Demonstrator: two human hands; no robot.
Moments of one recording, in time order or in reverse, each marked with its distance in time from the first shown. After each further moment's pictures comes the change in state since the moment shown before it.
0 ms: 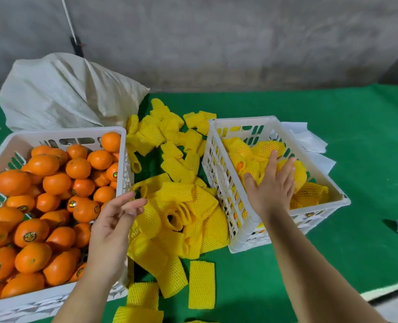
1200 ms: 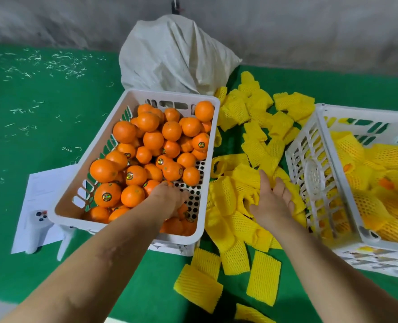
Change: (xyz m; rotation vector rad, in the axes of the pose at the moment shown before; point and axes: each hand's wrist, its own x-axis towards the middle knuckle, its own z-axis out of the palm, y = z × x) left_hand 0.088 -0.056 -0.096 1.986 -0.880 -0.354; right_hand -0.078 -0.112 0.120 -0.206 -0.597 -0.245
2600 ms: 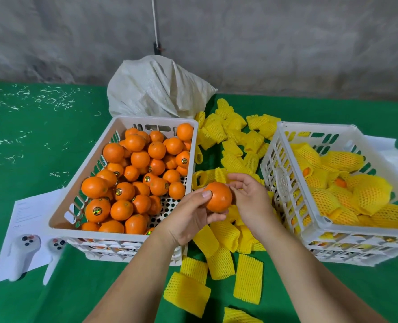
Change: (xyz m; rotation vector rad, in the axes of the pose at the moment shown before) left_hand -0.100 0.095 -0.045 -2.287 0.199 0.721; right_hand -0.079 -0.032 -0.067 1.130 0.111 -0.276
